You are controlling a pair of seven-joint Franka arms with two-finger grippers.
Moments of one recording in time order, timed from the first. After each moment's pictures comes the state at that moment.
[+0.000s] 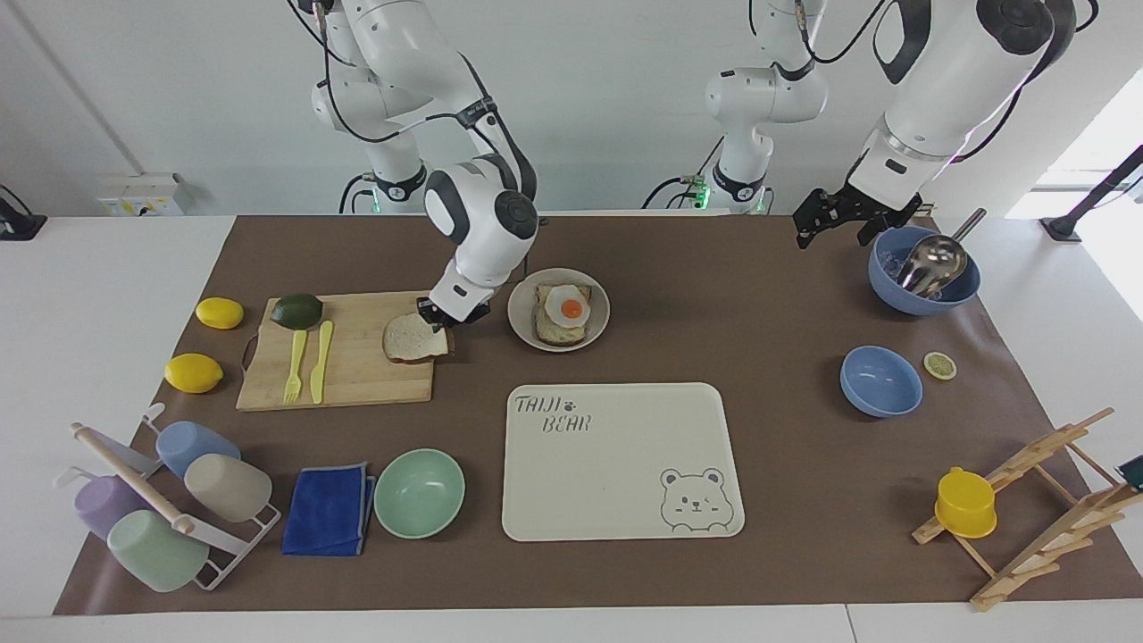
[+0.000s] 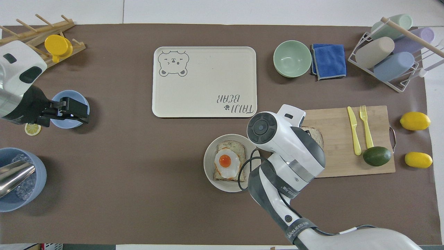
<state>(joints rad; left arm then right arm) -0.10 -0.01 -0.07 -1.62 -0.06 1.49 -0.17 0.54 0.20 -0.02 -2.01 -0.38 1.88 0.41</state>
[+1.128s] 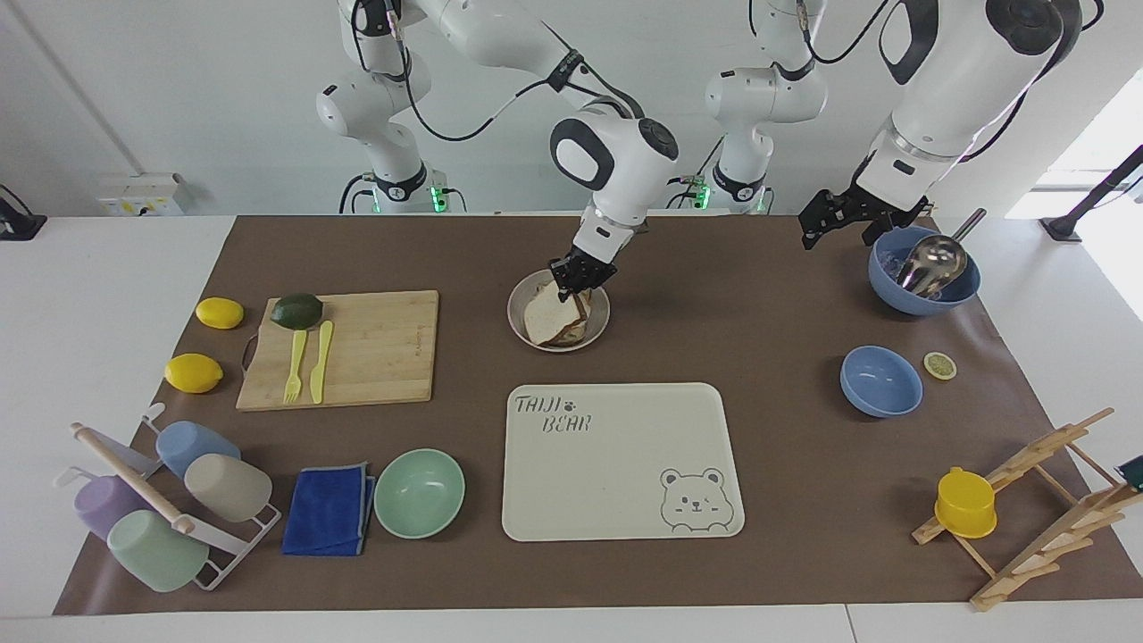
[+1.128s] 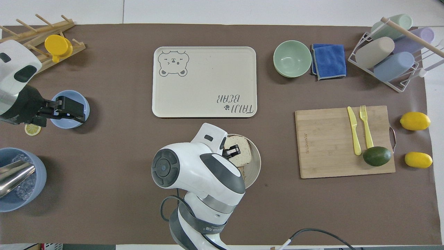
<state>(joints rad) -0.08 -0.01 -0.07 -1.62 -0.06 1.49 -0.17 0.82 0.34 0.00 -1.73 -0.28 1.83 0.60</state>
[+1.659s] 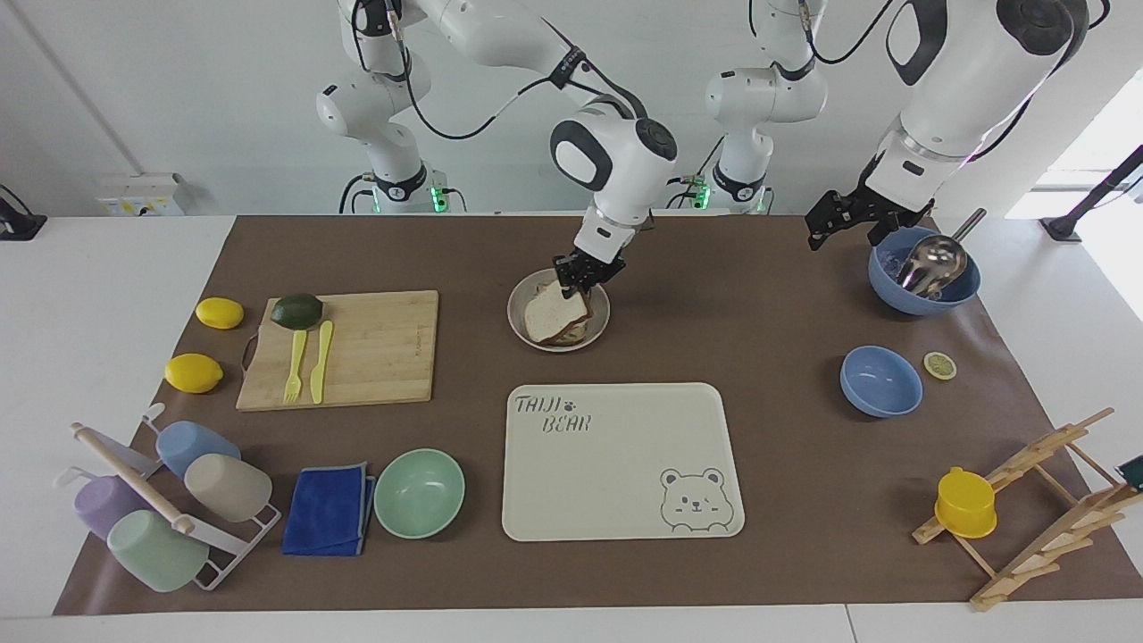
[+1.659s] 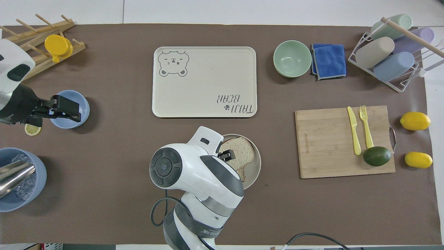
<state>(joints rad) -0.07 -0.01 -0.07 -1.62 -0.06 1.49 -0.17 0.82 0.33 0.00 -1.71 -0.17 1.87 0.60</state>
